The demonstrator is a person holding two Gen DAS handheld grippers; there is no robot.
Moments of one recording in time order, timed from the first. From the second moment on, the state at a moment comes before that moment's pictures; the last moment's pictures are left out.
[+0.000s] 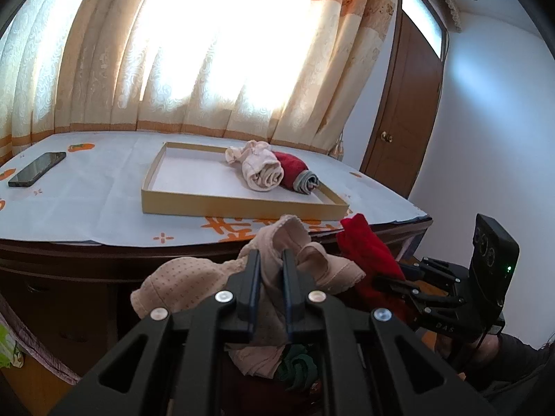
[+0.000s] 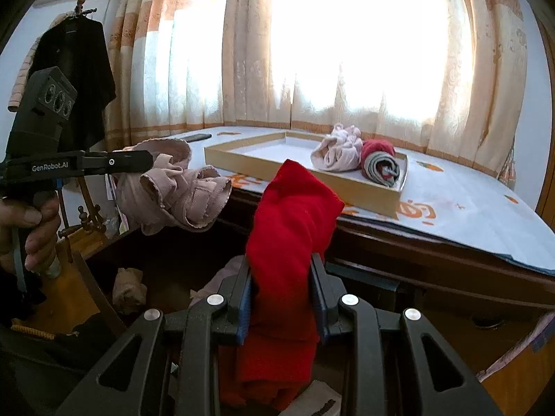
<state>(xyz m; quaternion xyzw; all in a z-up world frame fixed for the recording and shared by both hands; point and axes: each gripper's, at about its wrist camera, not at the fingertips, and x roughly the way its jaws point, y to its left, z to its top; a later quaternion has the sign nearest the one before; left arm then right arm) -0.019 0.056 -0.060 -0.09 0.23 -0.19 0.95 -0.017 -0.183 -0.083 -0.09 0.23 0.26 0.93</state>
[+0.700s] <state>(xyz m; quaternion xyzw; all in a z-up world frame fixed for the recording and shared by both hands) -0.033 0.055 -0.040 -0.09 0.18 -0.19 0.96 -0.037 -0.187 -0.062 -0.09 0.17 0.27 0.94</state>
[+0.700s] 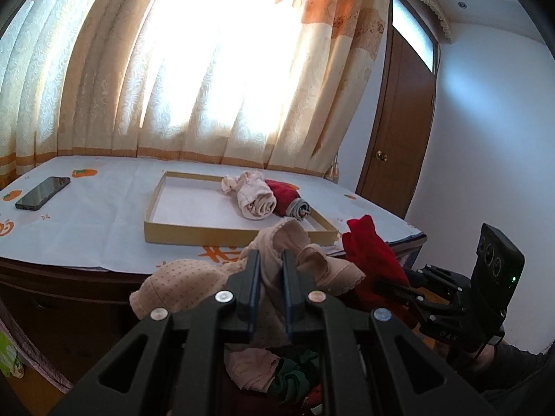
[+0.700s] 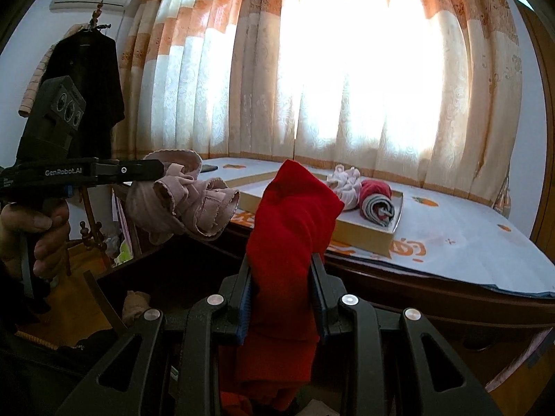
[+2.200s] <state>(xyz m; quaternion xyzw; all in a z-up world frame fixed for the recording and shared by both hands) -0.029 0.055 -0.015 -0.09 0.15 -0.18 0.97 -0.028 -0.175 -0.038 -0.09 0.14 0.30 0.94</state>
